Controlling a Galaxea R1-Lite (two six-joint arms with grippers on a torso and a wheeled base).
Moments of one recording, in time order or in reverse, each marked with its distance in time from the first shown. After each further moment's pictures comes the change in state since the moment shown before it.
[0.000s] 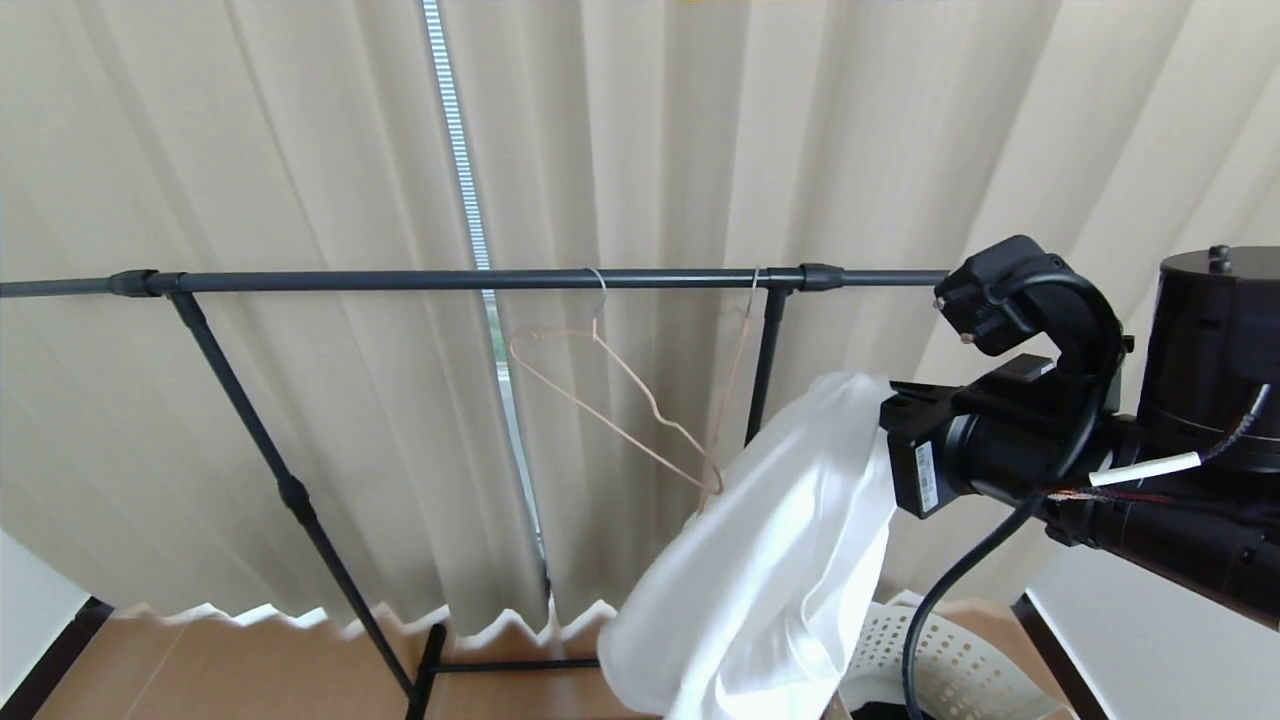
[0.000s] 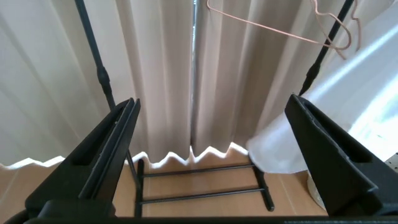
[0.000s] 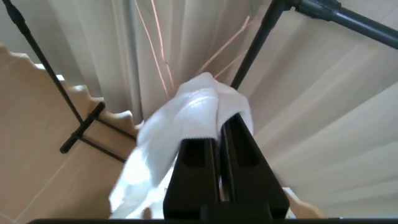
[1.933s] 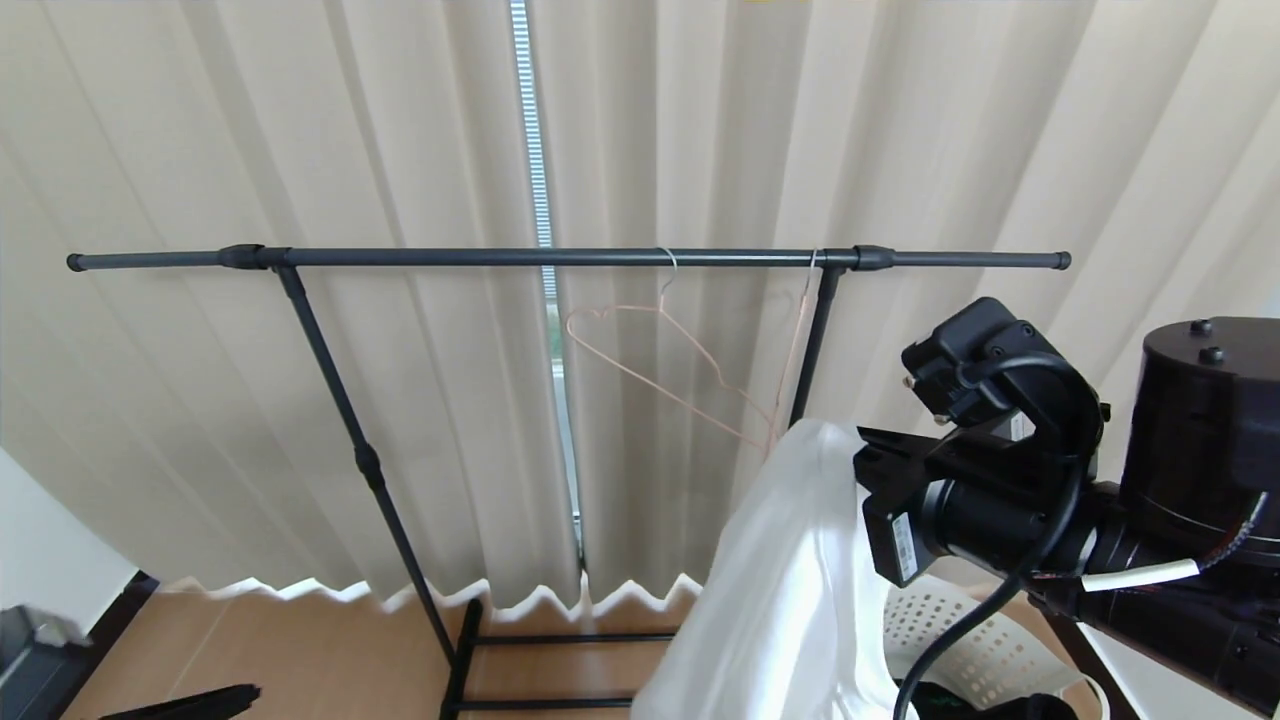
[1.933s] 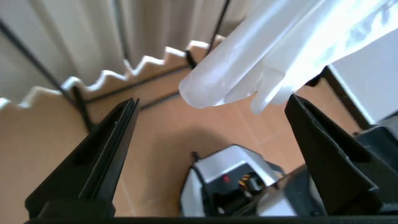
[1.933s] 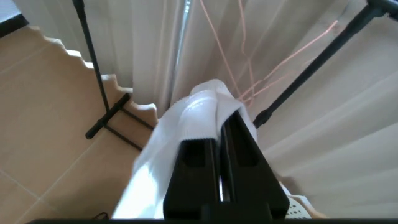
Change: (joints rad) left arm -0.344 0.880 -0.171 -0.232 -0.161 -0.093; right arm 0.084 0.009 0.099 -0.101 -0.008 -0.014
